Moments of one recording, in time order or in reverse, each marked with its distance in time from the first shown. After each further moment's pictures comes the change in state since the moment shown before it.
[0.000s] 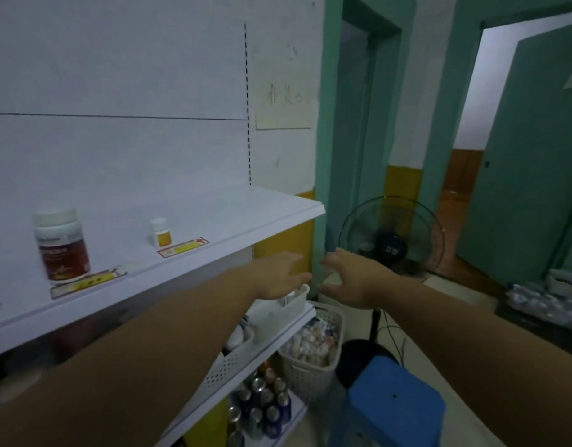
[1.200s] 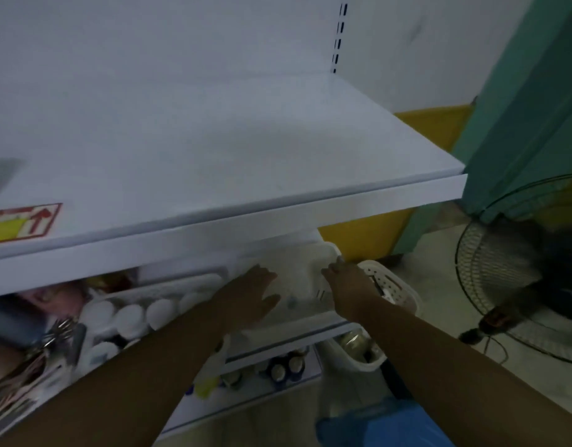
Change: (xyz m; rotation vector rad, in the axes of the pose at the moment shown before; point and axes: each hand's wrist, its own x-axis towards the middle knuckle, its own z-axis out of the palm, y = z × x) left_hand 0.194 -0.170 0.178 -0.241 -0.051 -0.652; right_hand 0.348 0.143 0.259 -0.256 -0.383 -0.440
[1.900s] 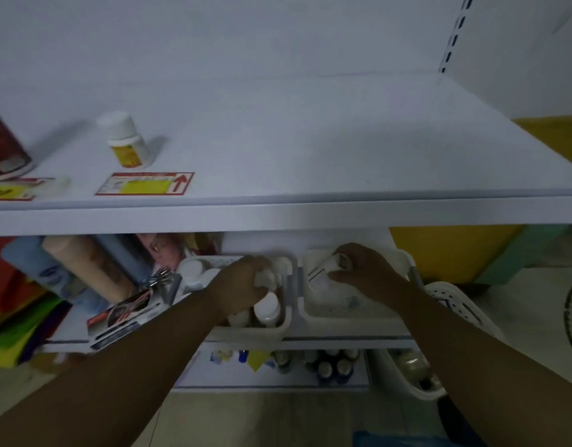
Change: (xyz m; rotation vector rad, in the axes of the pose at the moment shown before) left_hand -0.088 -0.066 -0.029 -0.295 0.286 -0.246; right_hand 0.012 -0.073 -0.054 1.044 0.090 -0.208
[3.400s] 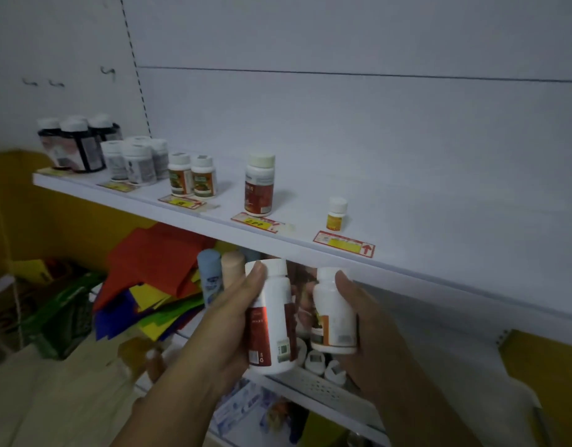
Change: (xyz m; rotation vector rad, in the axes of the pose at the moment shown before) left_hand -0.232 0.030 -0.133 -1.549 0.532 -0.054; right_hand -0.120 -0.250 0.111 1.067 -0.508 -0.066
